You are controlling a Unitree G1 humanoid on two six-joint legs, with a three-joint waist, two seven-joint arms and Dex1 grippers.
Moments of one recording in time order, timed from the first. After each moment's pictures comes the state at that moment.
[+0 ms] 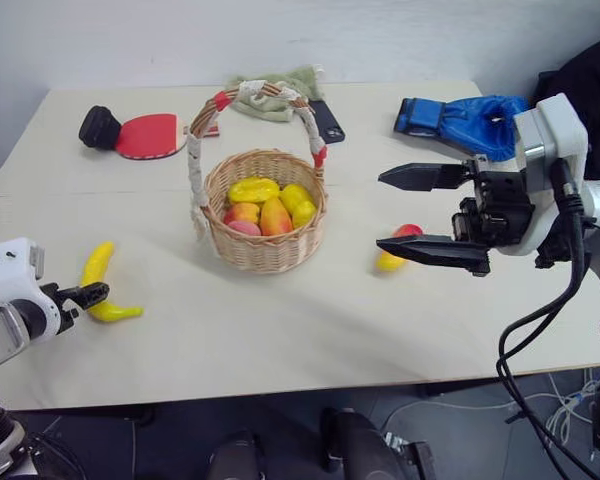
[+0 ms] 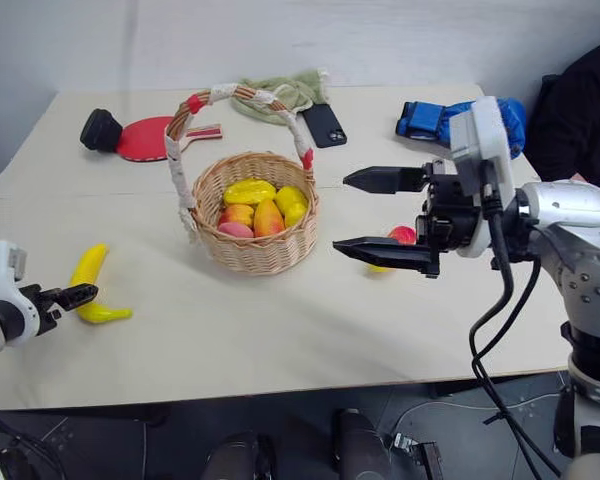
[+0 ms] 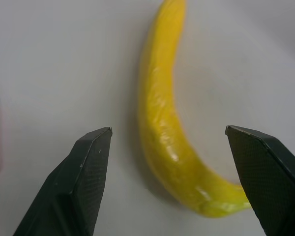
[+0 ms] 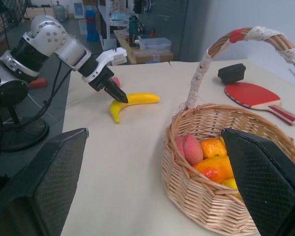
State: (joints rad) left arm -0.32 0.69 0.74 -0.30 -0.53 1.62 -0.08; right arm -0.67 -0.87 -0.17 -0.37 0.96 0.77 1.03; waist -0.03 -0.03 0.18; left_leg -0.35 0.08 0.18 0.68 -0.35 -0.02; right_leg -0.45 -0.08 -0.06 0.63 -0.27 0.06
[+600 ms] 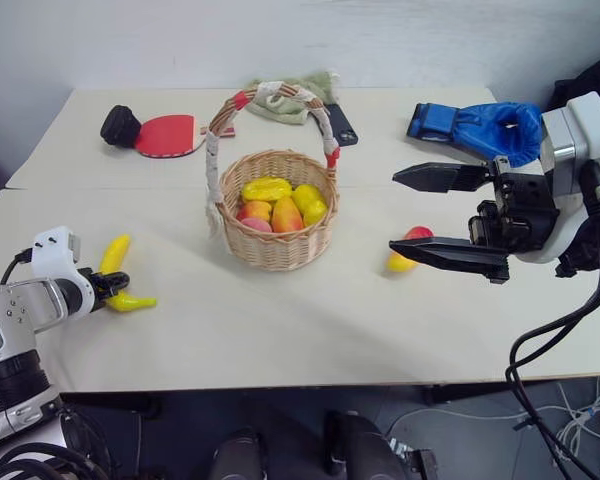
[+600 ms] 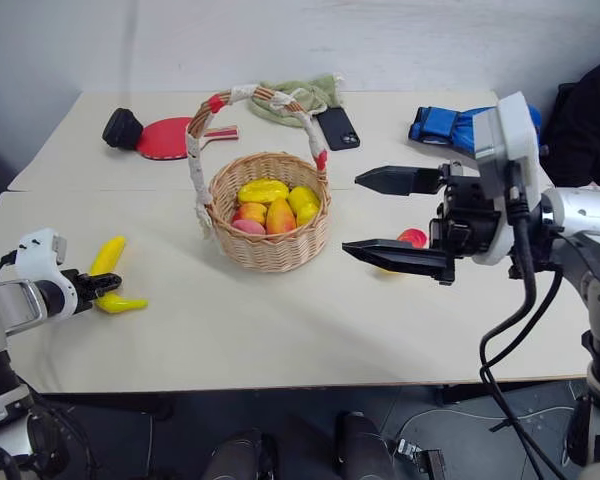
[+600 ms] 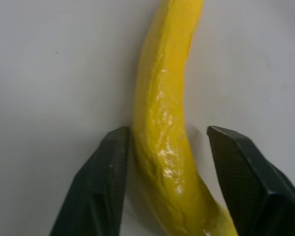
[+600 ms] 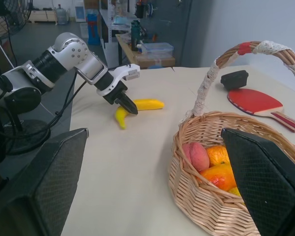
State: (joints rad) left arm -0.46 0.67 0.57 -0.05 -0.42 1.52 -0.14; right arm -0.62 -0.92 -0.25 -0.43 1.03 0.81 0.99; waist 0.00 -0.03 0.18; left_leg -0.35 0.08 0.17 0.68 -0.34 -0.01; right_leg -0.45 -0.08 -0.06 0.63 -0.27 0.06
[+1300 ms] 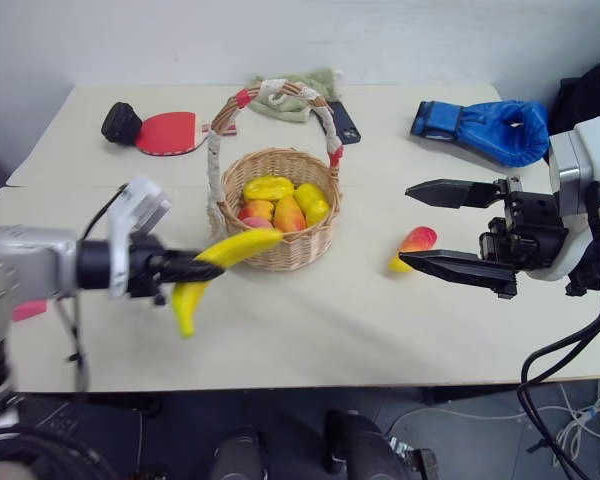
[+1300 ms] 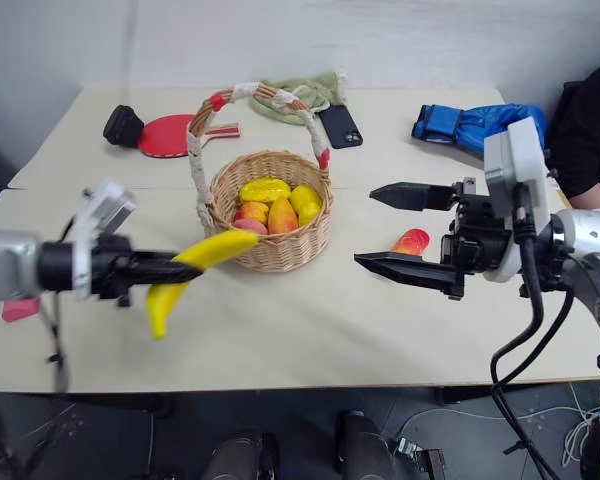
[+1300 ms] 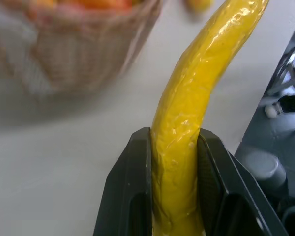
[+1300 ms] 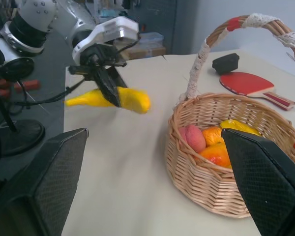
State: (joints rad) left arm -0.73 0.78 0.26 -0.33 -0.84 1.58 -0.62; right arm -0.48 -0.94 -0.33 -0.50 1.07 0.81 0.94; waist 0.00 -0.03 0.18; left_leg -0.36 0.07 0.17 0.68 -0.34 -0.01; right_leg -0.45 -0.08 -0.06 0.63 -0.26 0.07
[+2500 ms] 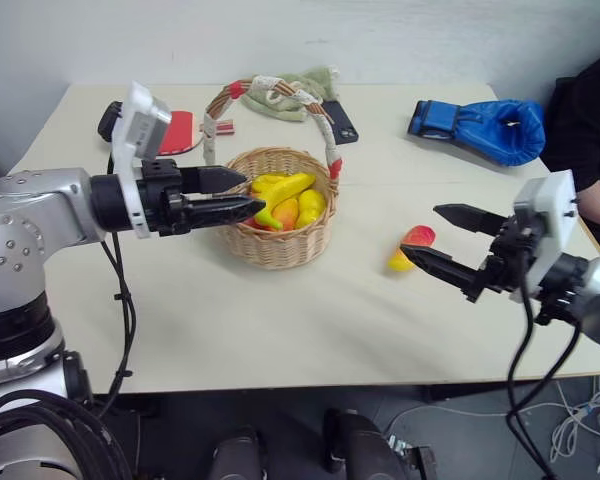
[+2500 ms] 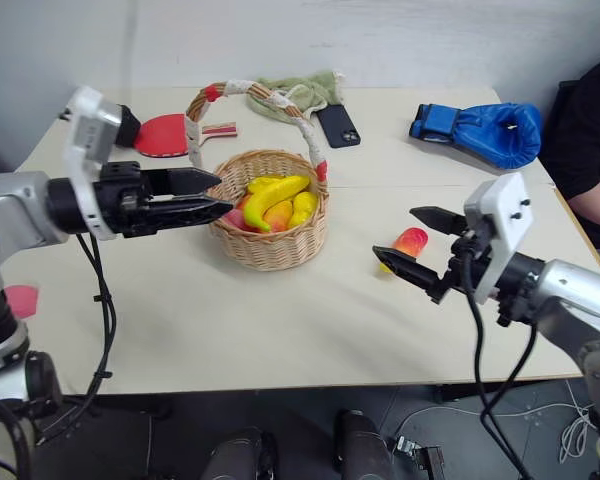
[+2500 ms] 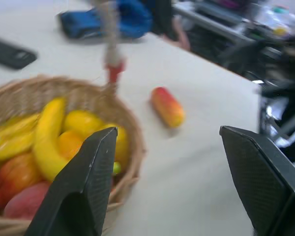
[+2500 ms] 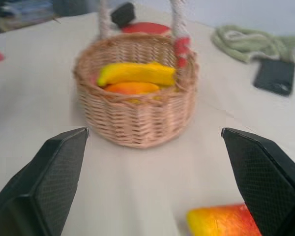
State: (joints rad) left arm -0.77 0.82 0.28 -0.36 -0.82 1.19 -0.93; right arm -0.24 -0.79 -0.32 -0.58 0.95 0.86 0.37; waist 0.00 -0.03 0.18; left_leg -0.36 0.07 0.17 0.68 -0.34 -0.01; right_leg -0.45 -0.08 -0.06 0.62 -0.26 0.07
